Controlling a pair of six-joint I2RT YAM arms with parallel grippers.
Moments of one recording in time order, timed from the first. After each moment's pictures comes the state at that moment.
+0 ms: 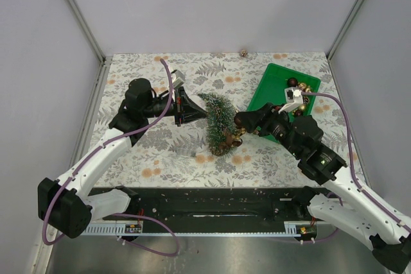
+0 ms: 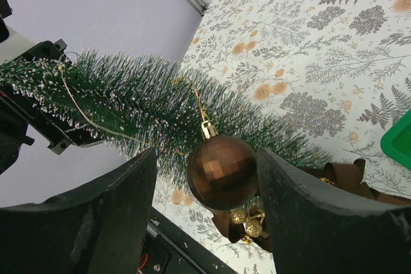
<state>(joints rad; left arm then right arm) -0.46 1.14 0.95 0.07 0.96 -0.27 0.72 0.73 0.76 -0.09 0.09 0.72</state>
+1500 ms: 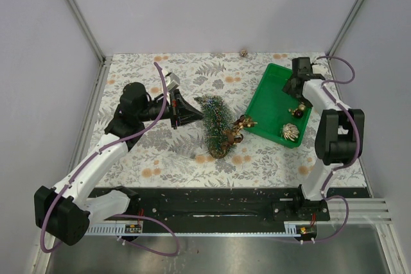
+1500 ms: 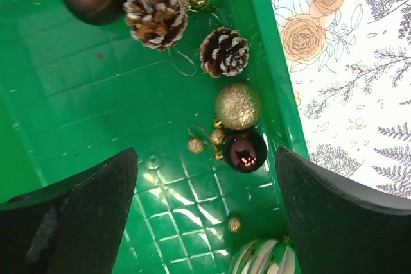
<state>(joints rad) -0.44 1.08 0.91 0.08 0.96 -0.29 0.03 1.77 1.37 -0.54 0.44 0.64</state>
